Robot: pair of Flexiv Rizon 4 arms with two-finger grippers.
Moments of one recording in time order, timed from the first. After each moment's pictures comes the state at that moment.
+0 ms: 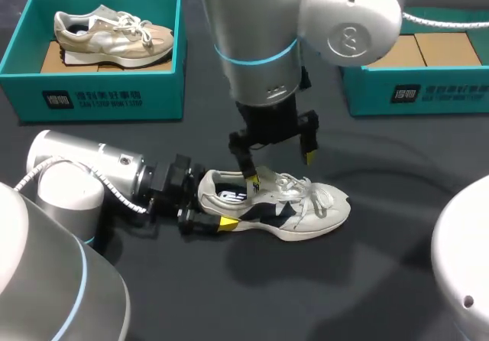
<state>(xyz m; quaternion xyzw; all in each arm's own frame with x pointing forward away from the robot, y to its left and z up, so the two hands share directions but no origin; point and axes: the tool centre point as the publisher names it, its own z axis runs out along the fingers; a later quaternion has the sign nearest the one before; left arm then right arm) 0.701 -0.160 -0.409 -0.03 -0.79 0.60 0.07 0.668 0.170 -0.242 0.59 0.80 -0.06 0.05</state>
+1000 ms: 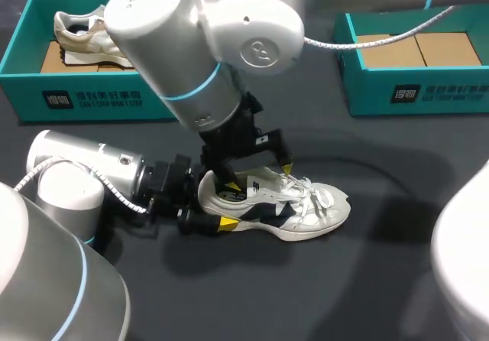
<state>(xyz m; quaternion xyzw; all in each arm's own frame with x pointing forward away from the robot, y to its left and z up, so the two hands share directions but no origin) 0.701 -0.160 -0.409 -0.03 -0.79 0.60 0.07 0.682 0.198 -0.287 0.68 0.71 -0.14 0.14</state>
